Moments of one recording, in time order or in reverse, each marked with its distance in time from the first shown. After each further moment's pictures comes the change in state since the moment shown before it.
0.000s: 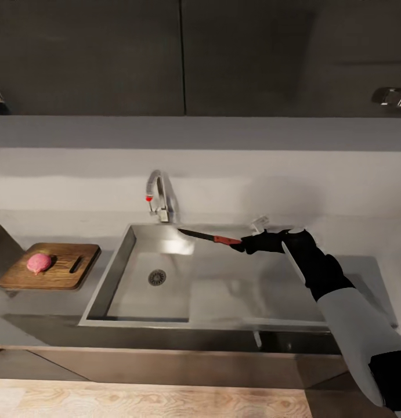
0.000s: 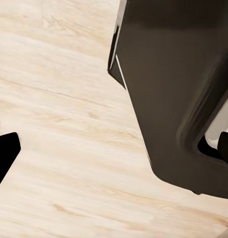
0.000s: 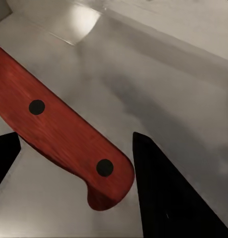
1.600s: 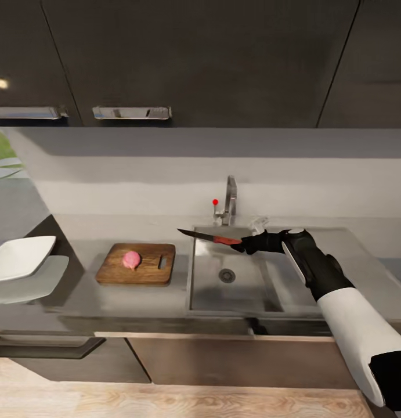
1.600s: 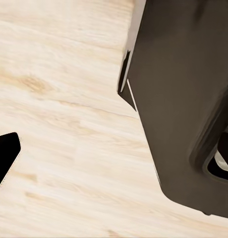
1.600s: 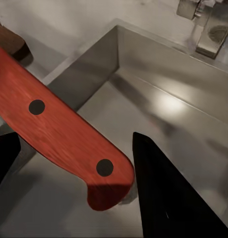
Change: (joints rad) left arm 0.000 0.030 -0.003 0.000 -0.005 0.000 0.000; right arm 0.000 -0.001 0.000 0.002 0.000 0.000 0.000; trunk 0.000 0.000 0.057
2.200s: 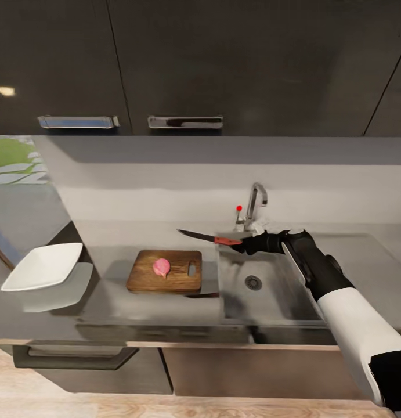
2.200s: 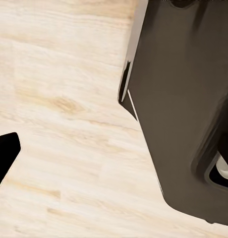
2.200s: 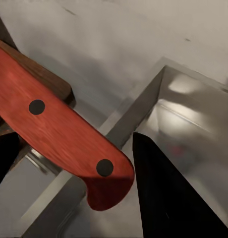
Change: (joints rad) left arm 0.000 0.006 -0.012 0.000 -0.004 0.000 0.000; right arm 0.000 0.000 0.000 0.008 0.001 -0.001 -0.001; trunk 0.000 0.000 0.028
